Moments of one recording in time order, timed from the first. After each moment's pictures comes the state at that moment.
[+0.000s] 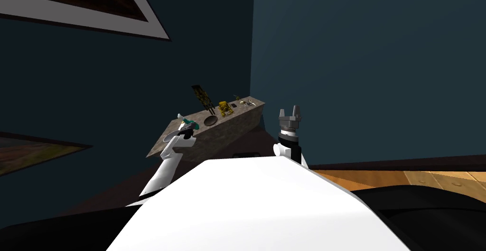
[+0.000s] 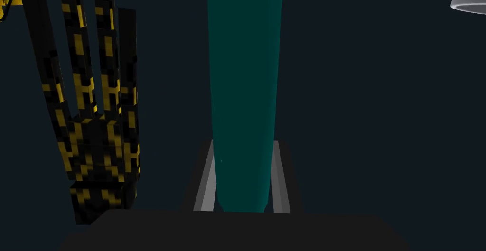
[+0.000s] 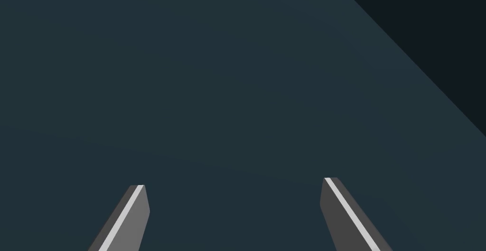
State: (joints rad) left arm 0.12 0.62 0.27 -1.66 -0.37 0.51 -0.44; right arm 0.50 0.05 0.01 -2.25 -0.07 -0.56 -0.02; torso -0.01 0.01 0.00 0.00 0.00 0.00
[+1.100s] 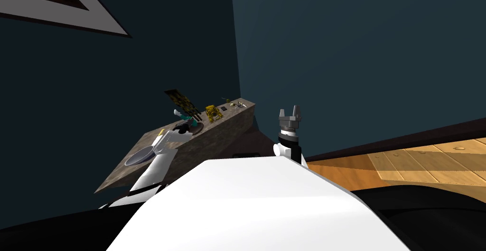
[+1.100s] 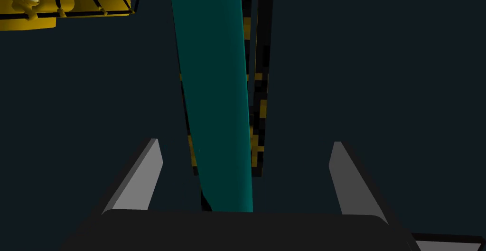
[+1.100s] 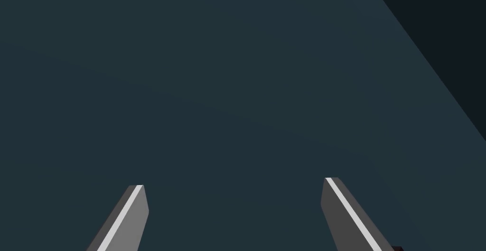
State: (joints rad) left arm 0.07 0.73 0.26 -1.69 -0.24 0.65 -0.57; right arm 0.50 0.05 0.00 -2.25 -0.07 -0.56 -0.02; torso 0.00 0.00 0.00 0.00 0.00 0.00
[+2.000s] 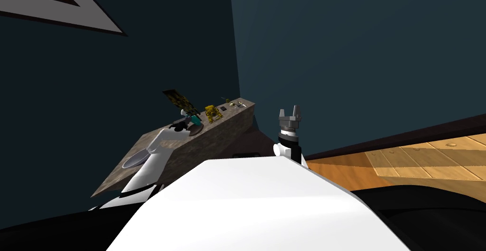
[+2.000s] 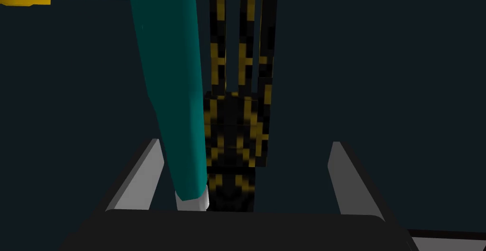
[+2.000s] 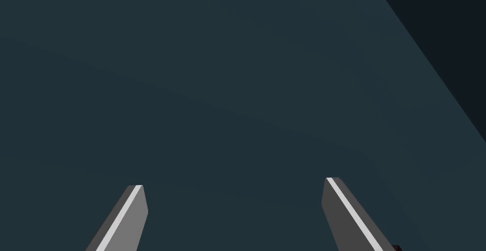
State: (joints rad) left arm 0.08 0.78 0.28 -1.77 -0.18 0.75 -0.59; right arm 0.50 0.05 0.00 -2.25 -0.07 -0.56 -0.02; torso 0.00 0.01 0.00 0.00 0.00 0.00
